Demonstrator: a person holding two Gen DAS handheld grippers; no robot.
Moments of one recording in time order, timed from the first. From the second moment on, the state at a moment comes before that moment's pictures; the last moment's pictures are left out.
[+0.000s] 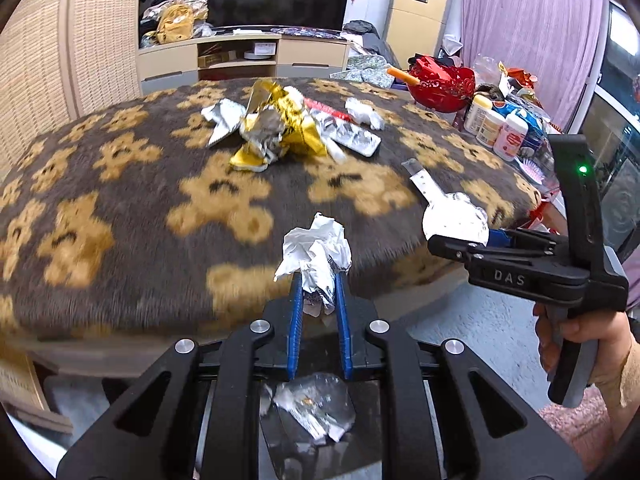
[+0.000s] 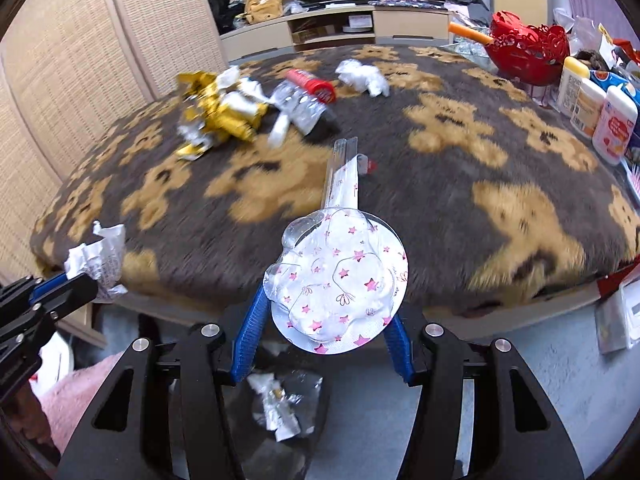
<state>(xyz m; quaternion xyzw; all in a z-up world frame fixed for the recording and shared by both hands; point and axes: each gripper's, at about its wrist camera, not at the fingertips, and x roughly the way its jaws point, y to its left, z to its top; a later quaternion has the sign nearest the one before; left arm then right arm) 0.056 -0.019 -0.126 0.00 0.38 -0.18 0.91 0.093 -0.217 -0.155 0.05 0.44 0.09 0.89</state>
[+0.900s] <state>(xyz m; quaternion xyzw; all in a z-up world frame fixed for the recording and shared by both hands) -0.006 0.009 -0.280 -0.05 0.51 -0.16 0.84 0.026 -0.167 -0.260 0.11 0.55 0.11 0.82</state>
